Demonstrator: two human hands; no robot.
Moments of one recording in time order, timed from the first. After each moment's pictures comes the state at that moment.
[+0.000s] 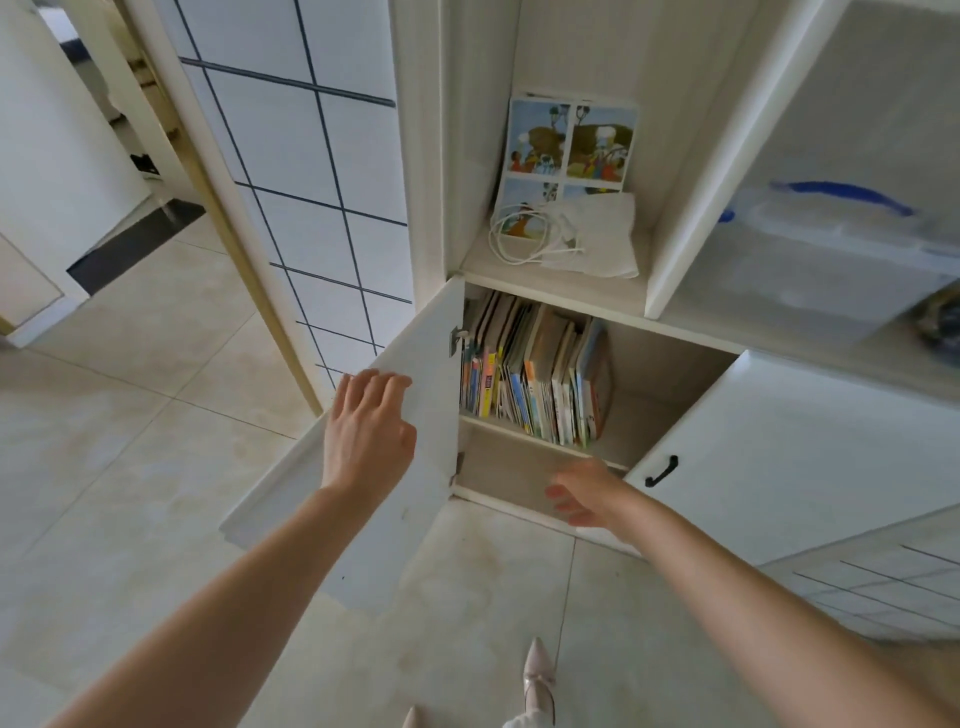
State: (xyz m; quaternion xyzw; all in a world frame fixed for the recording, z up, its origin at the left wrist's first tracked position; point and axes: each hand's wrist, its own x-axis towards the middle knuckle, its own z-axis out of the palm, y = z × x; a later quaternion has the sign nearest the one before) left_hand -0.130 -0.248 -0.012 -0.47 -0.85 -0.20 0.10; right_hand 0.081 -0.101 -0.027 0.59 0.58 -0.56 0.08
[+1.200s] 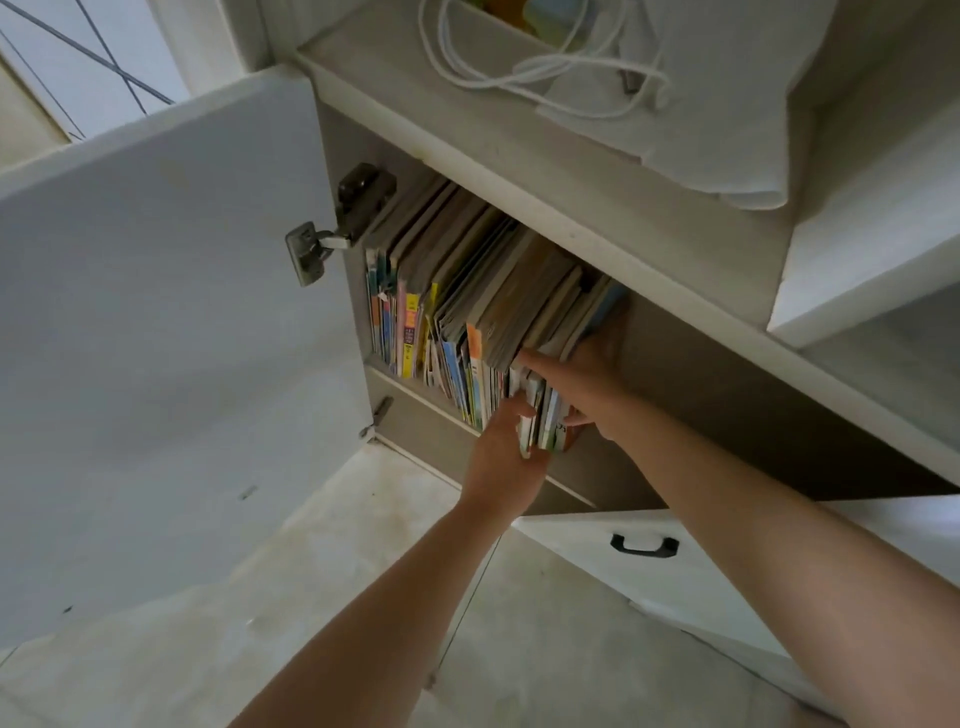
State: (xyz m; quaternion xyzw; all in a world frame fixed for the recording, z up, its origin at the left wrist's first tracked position) left_hand -0.006 0.046 -0.243 -0.23 -0.77 -0.48 -0.36; right_hand -0.004 0.167 -0.185 0.51 0.70 -0.49 0.03
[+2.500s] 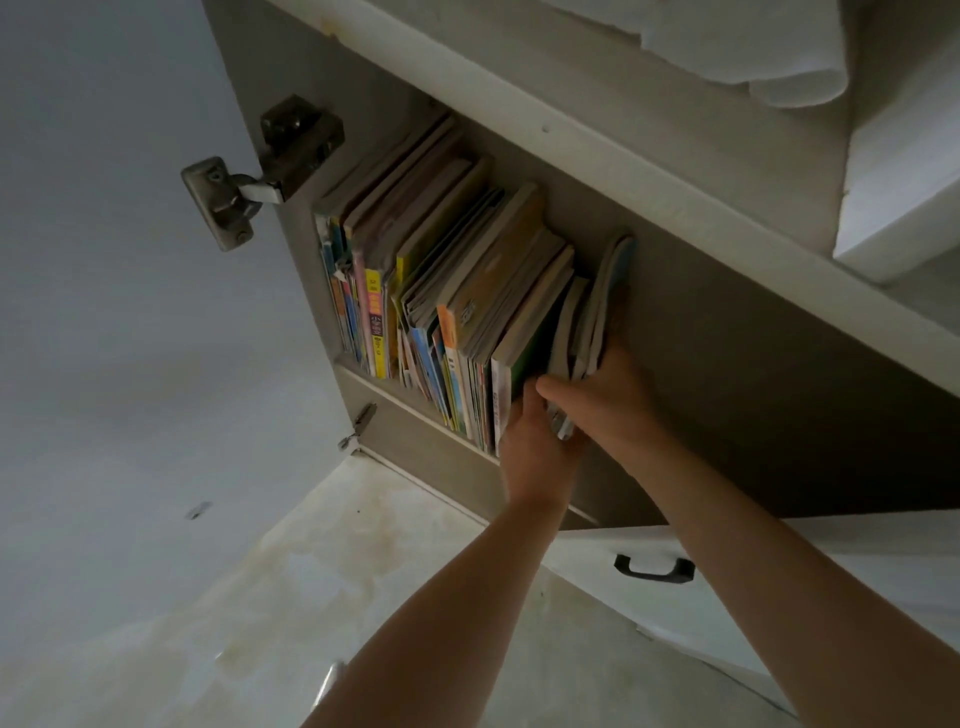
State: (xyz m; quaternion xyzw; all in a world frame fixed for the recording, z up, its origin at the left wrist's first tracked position) left_hand 0.030 0.120 -0.304 -0.19 -0.80 -0.53 -0.21; right_hand 0.035 0.182 -0.223 0.48 0.78 -0.40 -0.08
